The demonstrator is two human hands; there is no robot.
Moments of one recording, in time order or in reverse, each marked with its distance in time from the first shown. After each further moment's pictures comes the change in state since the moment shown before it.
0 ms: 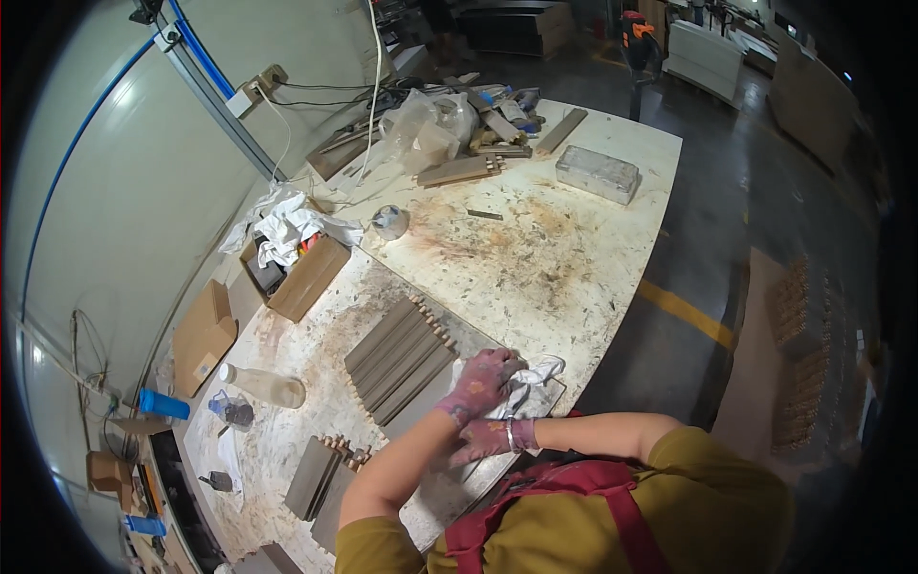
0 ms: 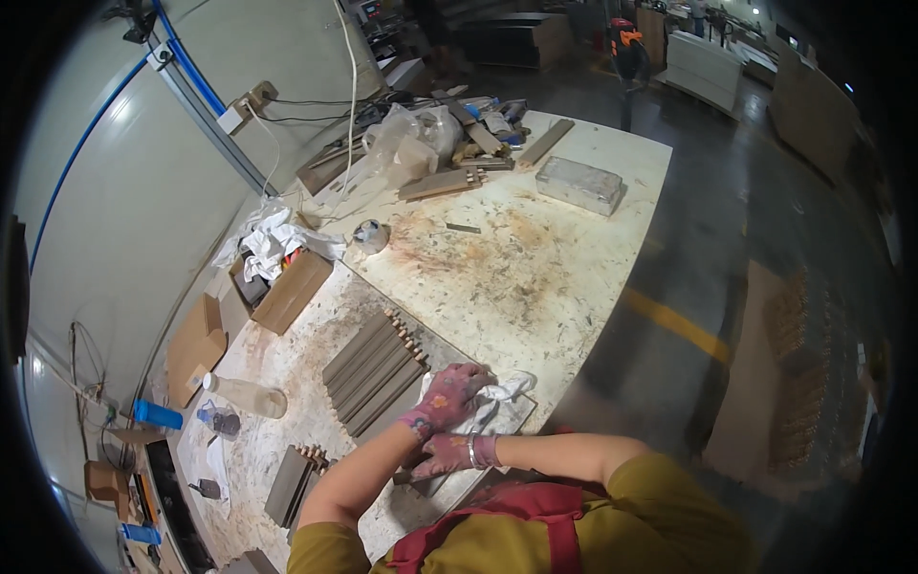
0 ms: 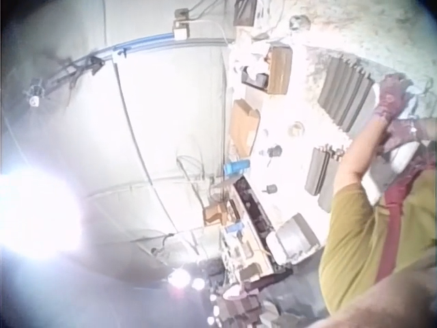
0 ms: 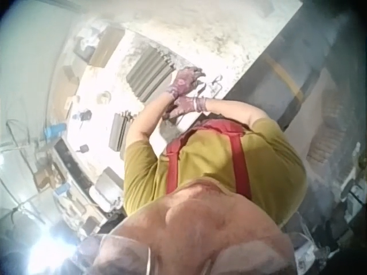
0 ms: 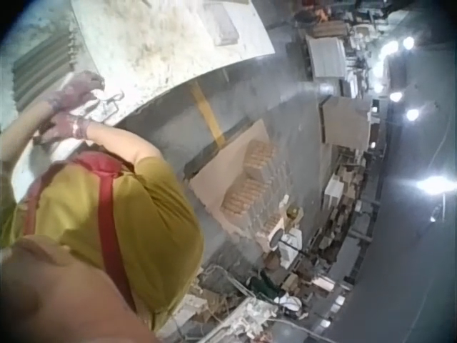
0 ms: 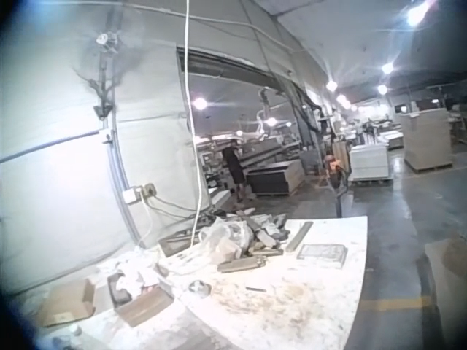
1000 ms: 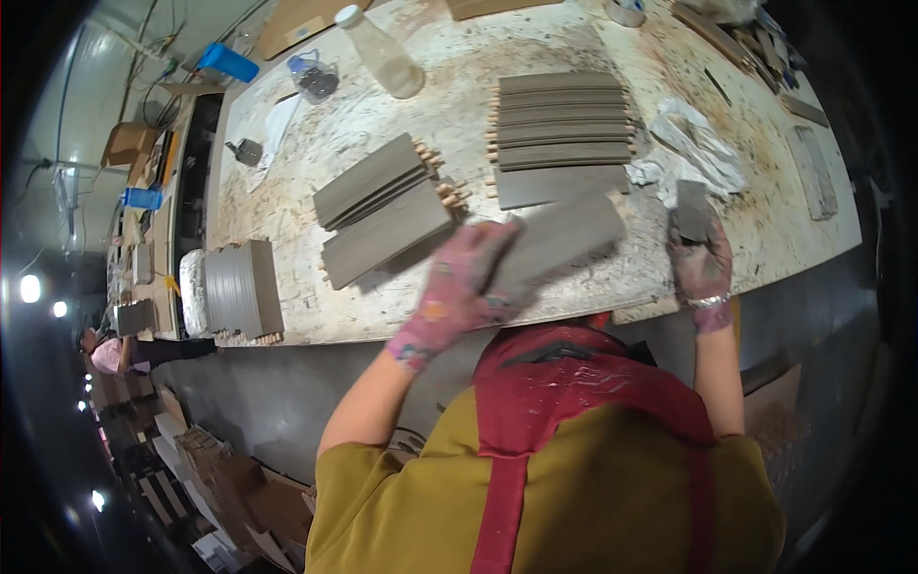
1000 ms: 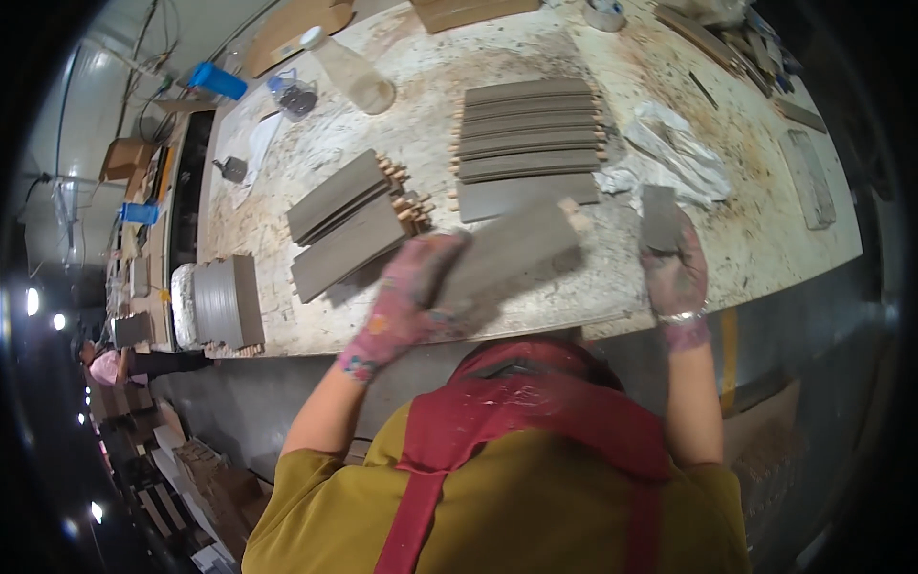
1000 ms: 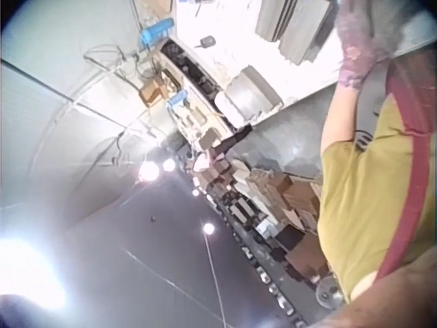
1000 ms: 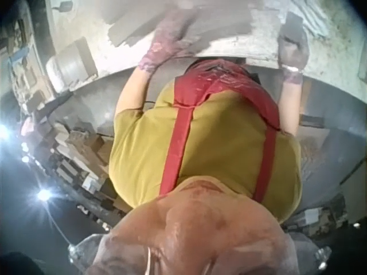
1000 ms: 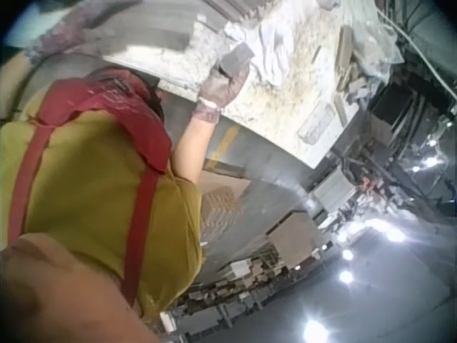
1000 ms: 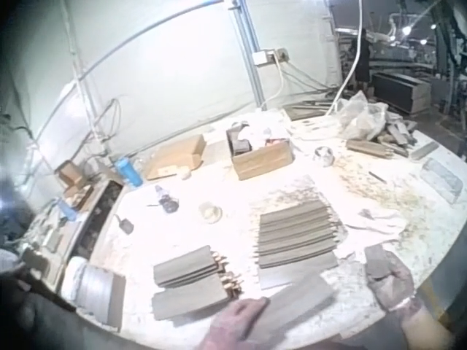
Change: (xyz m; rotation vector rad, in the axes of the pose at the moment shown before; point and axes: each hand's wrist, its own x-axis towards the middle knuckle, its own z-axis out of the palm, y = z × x) left_hand -0.245 0.096 -0.018 -0.281 0.606 -0.677; right_hand -0.081 -0.004 -0.101 0.757 0.661 -0.195
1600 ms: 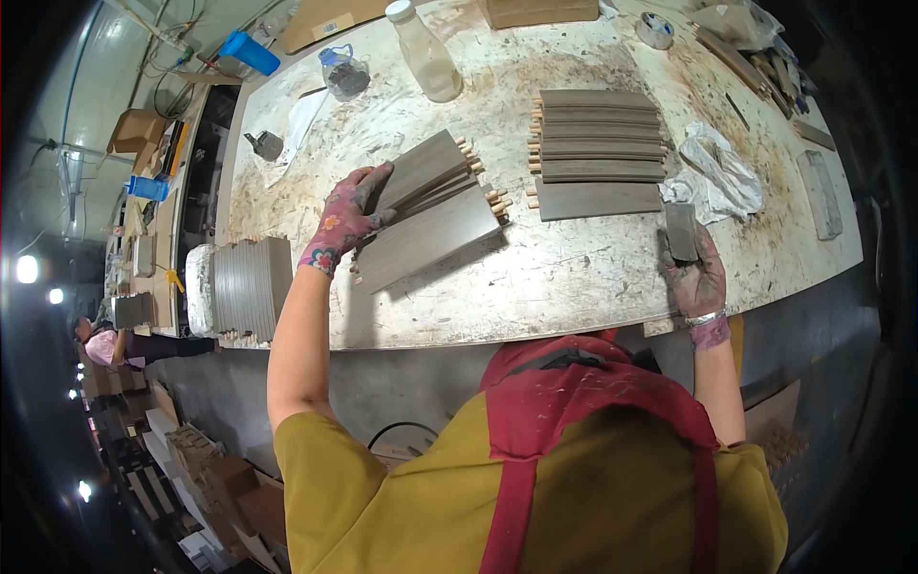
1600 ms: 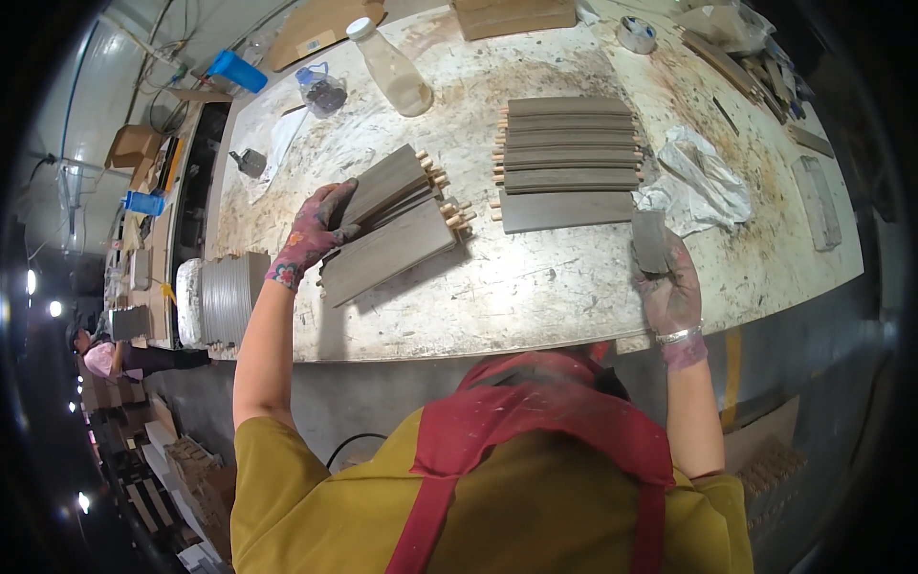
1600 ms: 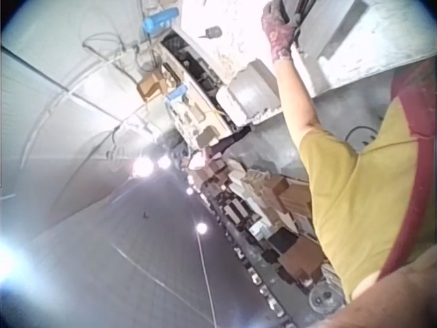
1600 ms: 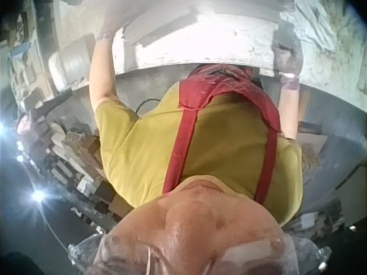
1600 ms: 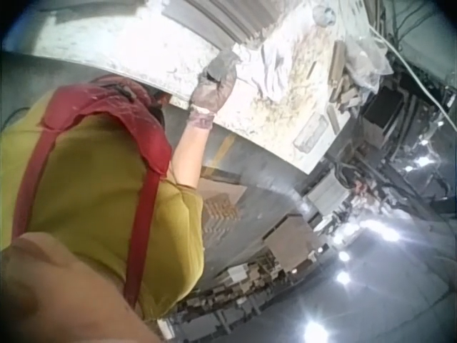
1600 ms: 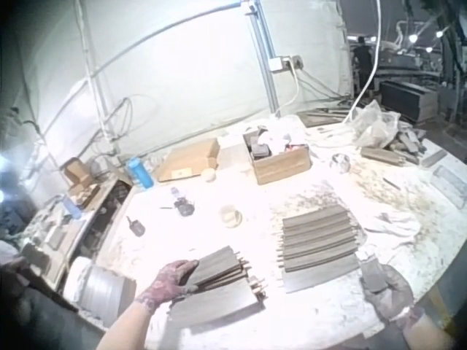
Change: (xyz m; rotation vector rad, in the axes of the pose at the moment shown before) left_hand -0.022 -0.192 -0.143 0.344 0.032 -0.278; right_hand -0.004 0.020 0.058 0.323 -0.009 0.304
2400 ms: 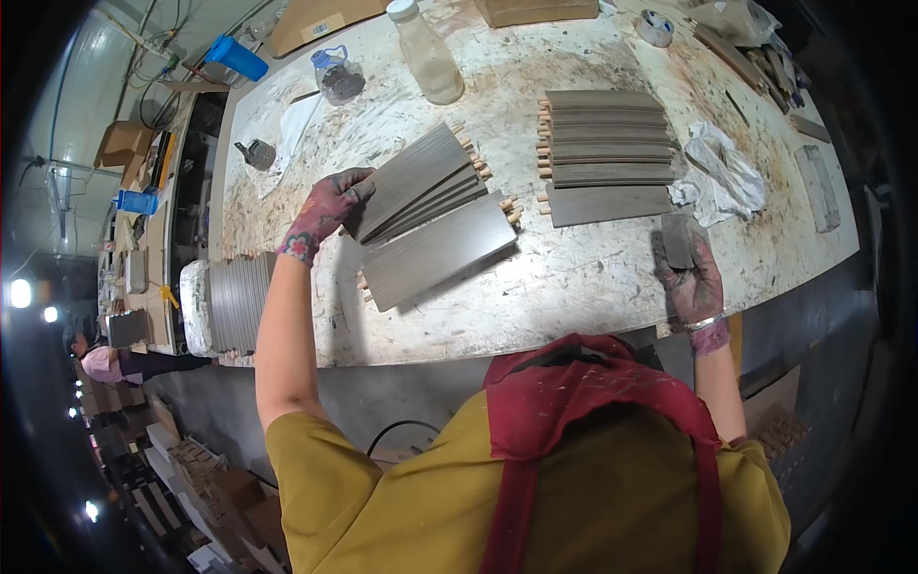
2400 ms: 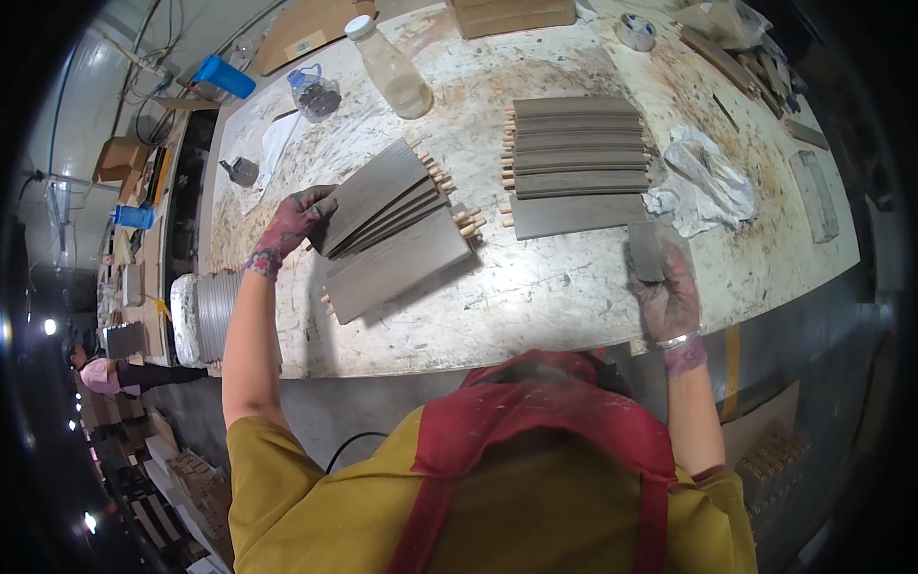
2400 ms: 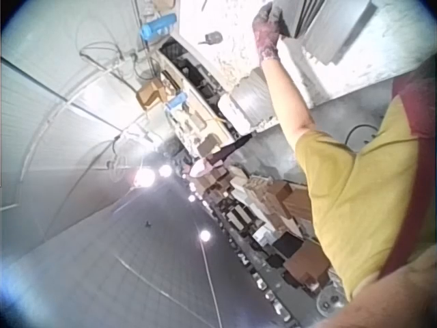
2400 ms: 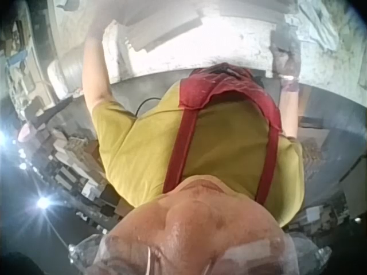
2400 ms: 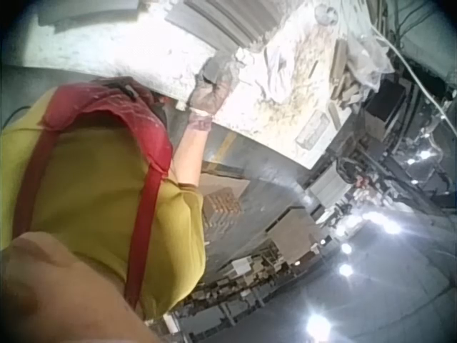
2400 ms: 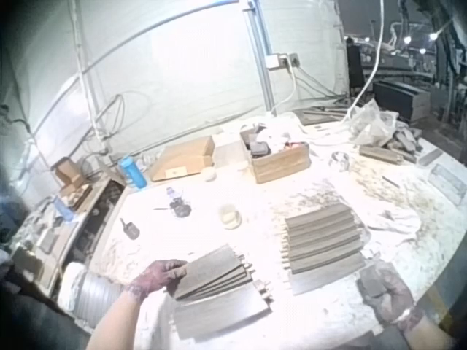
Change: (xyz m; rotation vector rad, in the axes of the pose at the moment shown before) left_hand 0.032 -0.045 -0.019 -0.524 -0.175 -0.297; right_hand -0.004 0.021 0.002 -0.137 0.079 0.008
